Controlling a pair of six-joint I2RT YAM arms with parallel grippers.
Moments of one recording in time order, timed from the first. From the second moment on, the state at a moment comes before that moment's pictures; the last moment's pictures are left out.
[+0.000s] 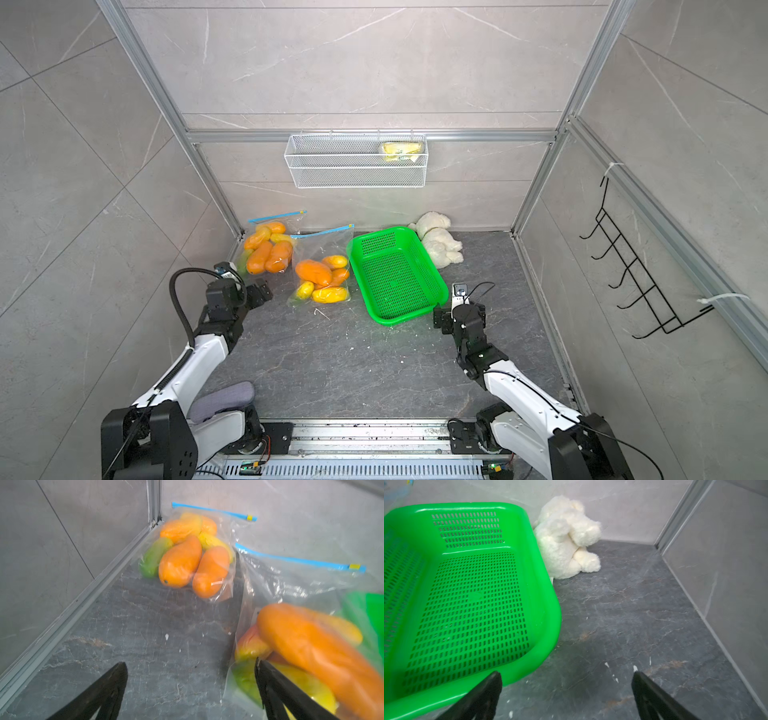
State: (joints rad) left arm 0.07 1.13 0.55 0.08 -0.09 -0.25; right arm 0.37 1.05 0.30 0.32 0.39 0.05
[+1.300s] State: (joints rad) left arm 0.06 1.51 0.36 0.68 0.01 -0.03; right arm 0.08 1.53 0.29 0.91 0.10 0.05
